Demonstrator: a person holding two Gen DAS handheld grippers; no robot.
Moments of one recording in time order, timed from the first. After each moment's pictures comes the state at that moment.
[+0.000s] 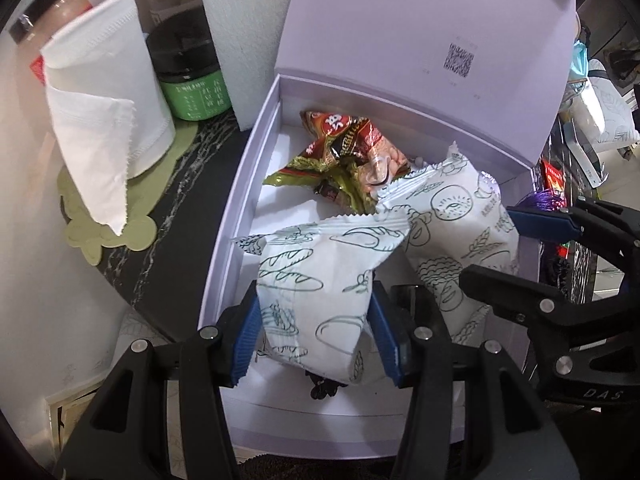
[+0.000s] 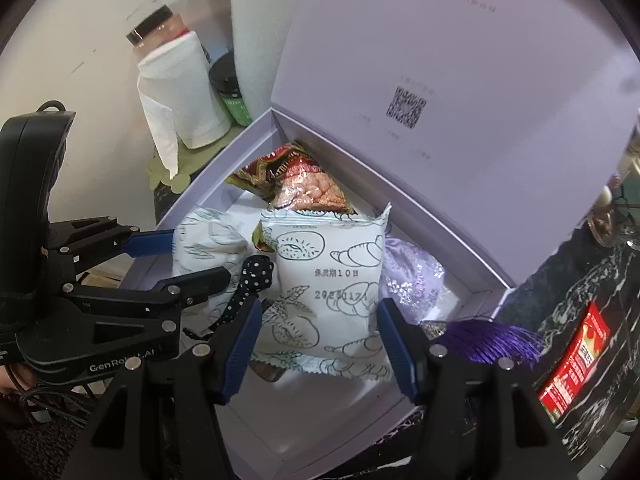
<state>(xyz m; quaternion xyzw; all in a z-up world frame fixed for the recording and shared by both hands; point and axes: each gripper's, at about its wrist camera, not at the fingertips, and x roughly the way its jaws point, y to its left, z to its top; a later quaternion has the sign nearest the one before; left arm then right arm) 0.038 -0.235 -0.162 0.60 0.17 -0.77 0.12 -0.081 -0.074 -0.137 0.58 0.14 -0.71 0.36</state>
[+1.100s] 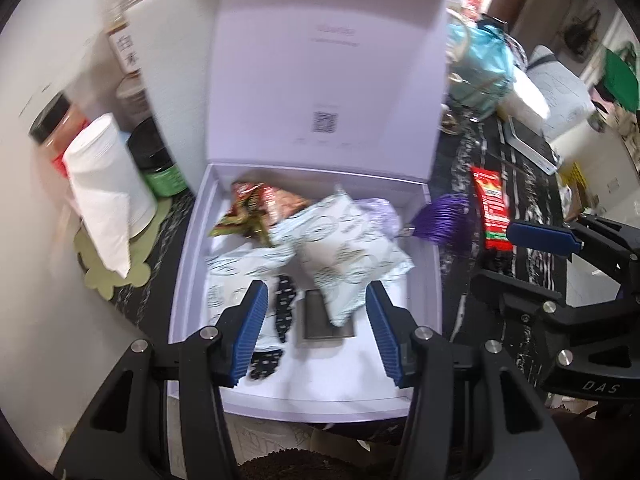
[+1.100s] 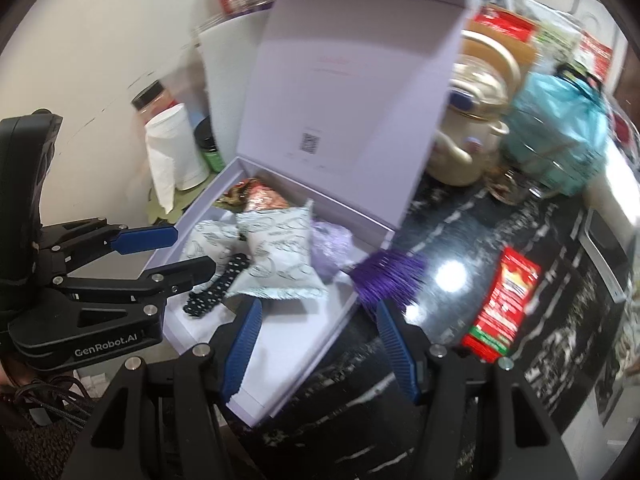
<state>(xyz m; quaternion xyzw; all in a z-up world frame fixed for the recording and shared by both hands) 0.037 -0.156 -0.068 0.54 0.10 -0.83 0.08 -0.043 0.014 -0.067 0.52 0.09 -0.80 0.29</state>
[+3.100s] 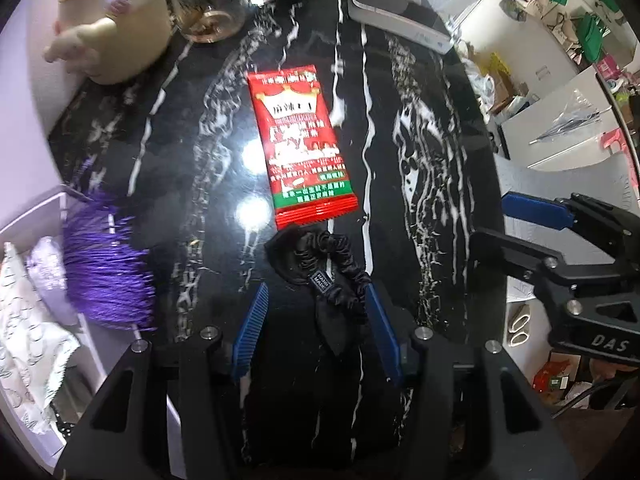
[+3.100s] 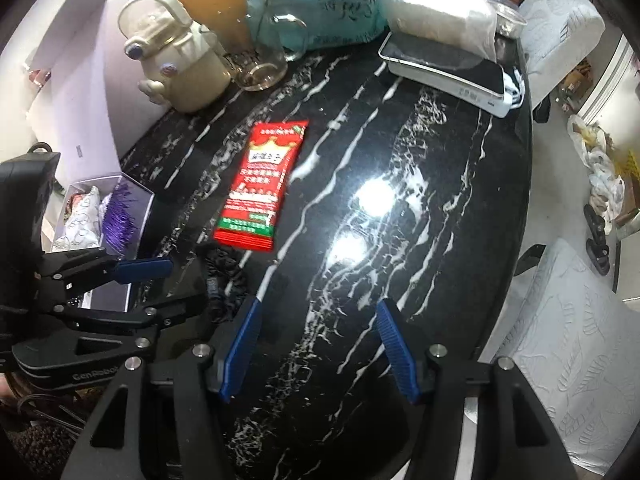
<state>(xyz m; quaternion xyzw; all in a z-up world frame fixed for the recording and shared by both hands) -0.084 0.079 -0.166 0.64 0.05 -0.75 -0.12 -0.073 0.245 -0.138 0.61 -0.03 -0.78 0.11</state>
